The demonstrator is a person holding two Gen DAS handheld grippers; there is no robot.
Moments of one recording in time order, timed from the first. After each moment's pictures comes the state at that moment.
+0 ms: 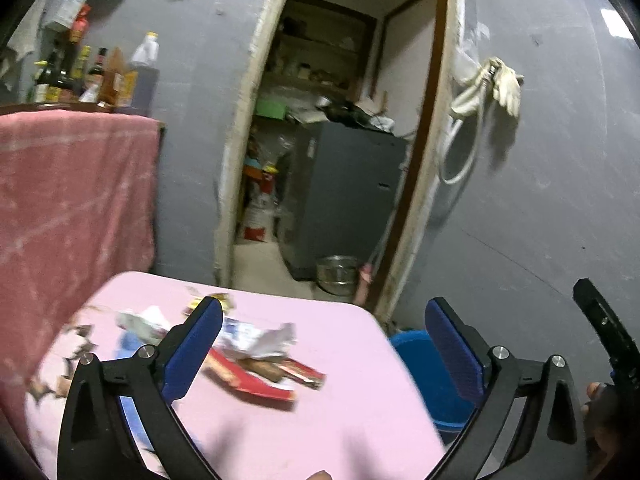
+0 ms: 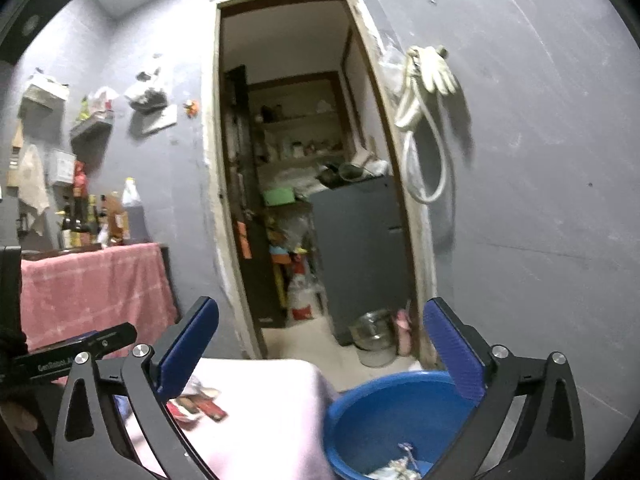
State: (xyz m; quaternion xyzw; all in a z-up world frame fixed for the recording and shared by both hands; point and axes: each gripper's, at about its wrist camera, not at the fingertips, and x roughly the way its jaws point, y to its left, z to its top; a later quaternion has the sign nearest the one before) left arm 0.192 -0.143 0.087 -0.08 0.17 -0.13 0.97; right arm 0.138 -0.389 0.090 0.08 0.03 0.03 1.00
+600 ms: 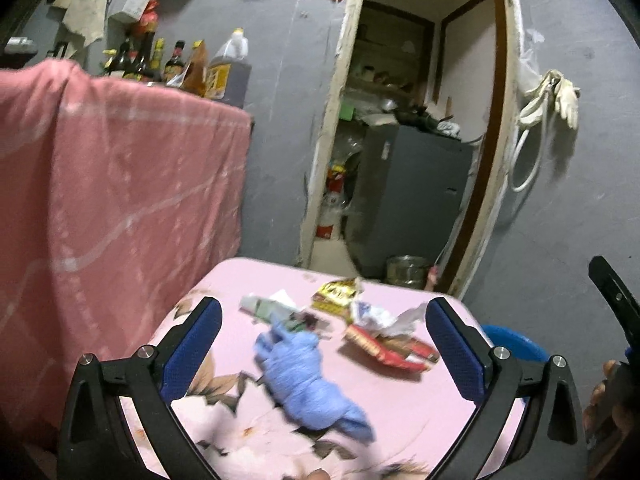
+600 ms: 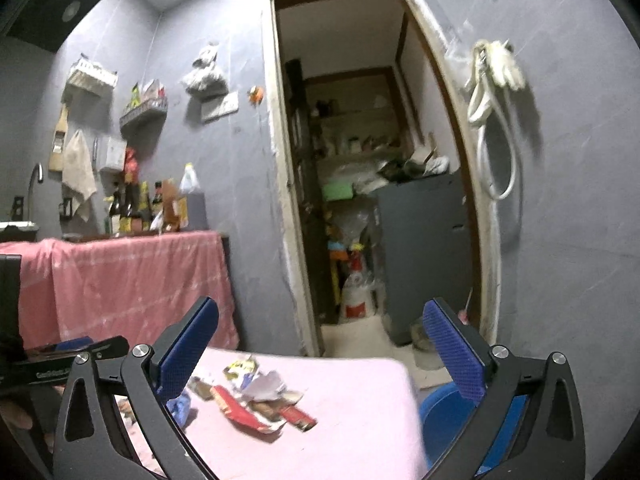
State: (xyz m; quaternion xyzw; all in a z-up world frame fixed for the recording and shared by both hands) left arm 0.165 -0.048 0.056 -0.09 0.19 -0.03 0.98; right arm 0.164 -0.302 0.080 0.06 0.04 0.12 0.99
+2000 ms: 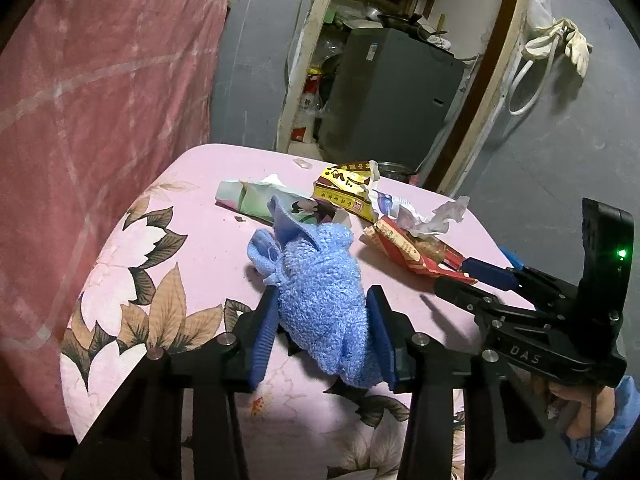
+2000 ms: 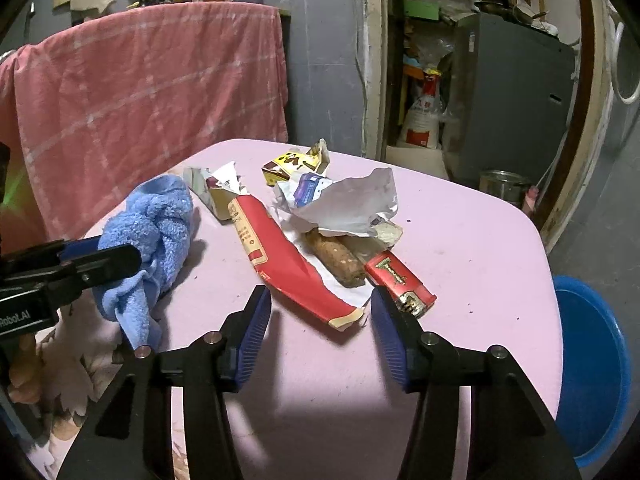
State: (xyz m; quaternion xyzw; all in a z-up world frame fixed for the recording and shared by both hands) left arm 0.217 -0.023 -0.013 -0.10 0.36 -0.12 0.92; right arm 0.266 -0.203 -0.025 -0.07 0.36 0.22 0.90
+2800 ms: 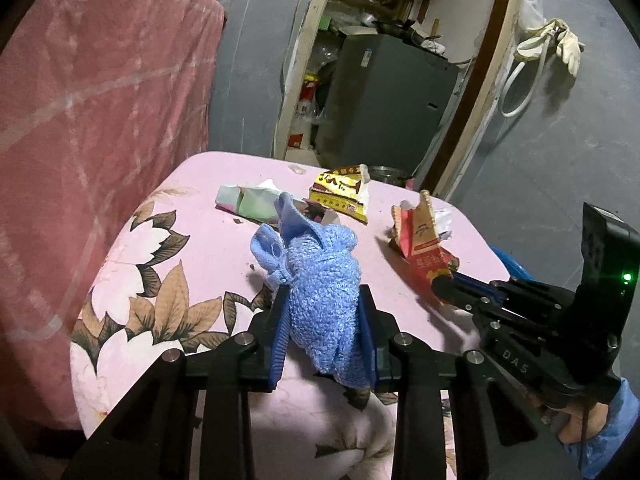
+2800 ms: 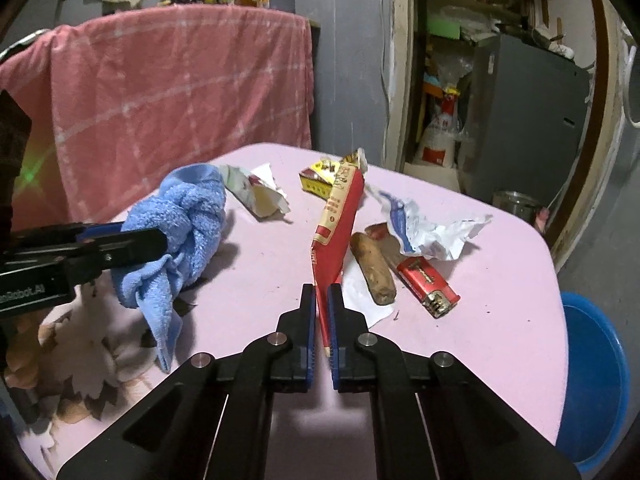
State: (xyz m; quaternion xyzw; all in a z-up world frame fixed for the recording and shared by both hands) left arm 0.196 -0.031 -0.002 -0.10 0.34 -0.12 0.93; right arm 0.236 -0.194 -0.021 -0.08 0.33 0.26 0.91
